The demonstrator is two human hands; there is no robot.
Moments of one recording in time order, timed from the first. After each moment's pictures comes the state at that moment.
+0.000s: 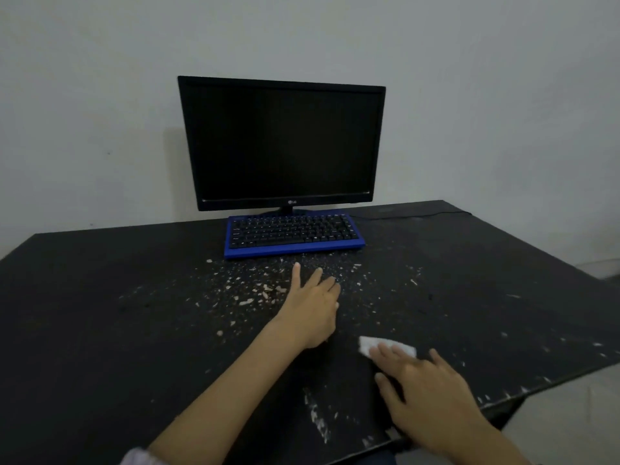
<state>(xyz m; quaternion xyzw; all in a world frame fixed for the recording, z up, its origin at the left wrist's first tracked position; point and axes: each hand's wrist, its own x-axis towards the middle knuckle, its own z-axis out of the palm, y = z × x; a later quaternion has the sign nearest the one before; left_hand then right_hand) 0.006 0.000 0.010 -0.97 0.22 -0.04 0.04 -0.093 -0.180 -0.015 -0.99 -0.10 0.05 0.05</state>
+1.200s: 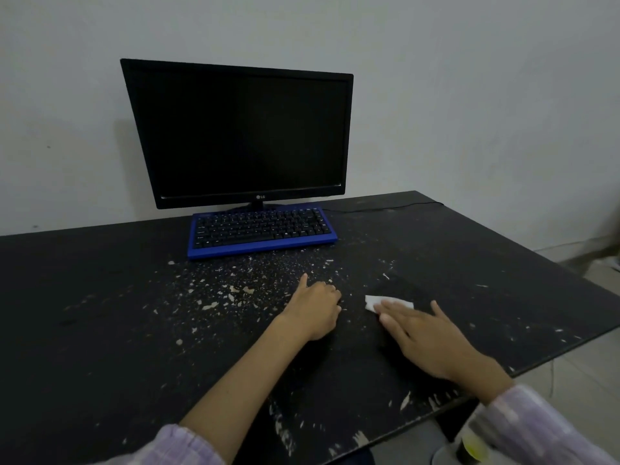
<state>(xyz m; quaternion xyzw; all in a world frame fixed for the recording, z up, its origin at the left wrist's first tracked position) 0.040 -0.055 -0.005 -0.96 0.27 0.03 0.02 -0.019 -0.259 -0.024 -0.99 -0.08 0.03 0.08</state>
